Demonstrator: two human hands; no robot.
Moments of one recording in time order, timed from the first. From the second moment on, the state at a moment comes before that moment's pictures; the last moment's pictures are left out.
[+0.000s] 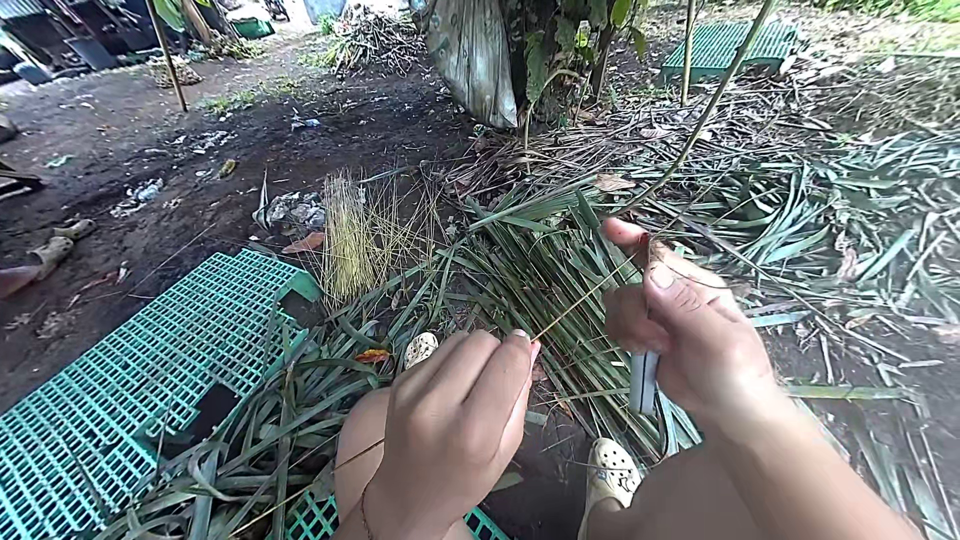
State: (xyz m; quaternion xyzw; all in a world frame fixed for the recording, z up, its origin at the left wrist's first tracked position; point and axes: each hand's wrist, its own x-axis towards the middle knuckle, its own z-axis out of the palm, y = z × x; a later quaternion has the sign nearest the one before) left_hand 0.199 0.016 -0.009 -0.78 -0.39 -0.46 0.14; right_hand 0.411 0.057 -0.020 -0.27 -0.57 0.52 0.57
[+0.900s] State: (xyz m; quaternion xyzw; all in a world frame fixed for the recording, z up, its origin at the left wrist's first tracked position) left_hand 0.079 -0.011 -0.036 -0.69 -0.58 -0.42 0.12; right_hand 0.485 0.121 -0.035 -0.40 -0.24 0.54 0.70
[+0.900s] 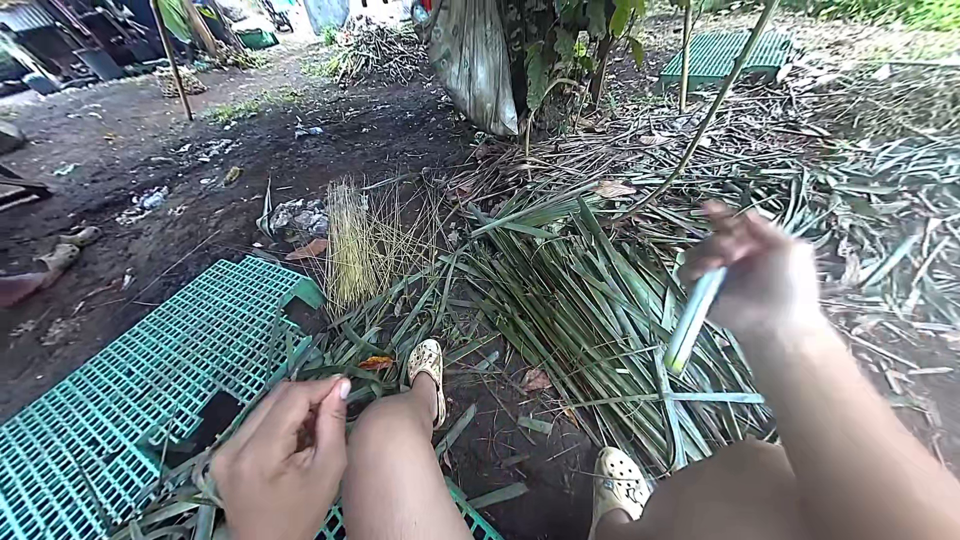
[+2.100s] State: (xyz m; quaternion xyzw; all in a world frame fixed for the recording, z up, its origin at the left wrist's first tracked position) left_hand 0.204 0.020 0.006 -0.79 -0.42 -0.44 -0.10; right_hand 0.396 0.050 -0.019 -0.23 -0.62 0.48 0.59
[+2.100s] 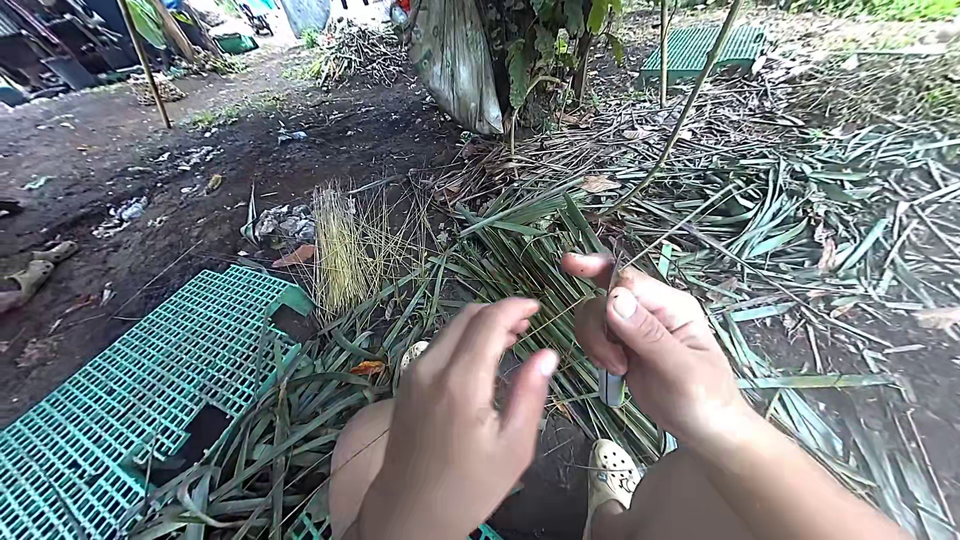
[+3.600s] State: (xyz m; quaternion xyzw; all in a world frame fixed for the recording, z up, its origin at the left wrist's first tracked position) left_hand 0.207 0.022 0.007 -0.73 -0.38 -0.54 -0.13; right_hand 0.394 0.046 -0.016 -0.18 -0.62 0.48 0.60
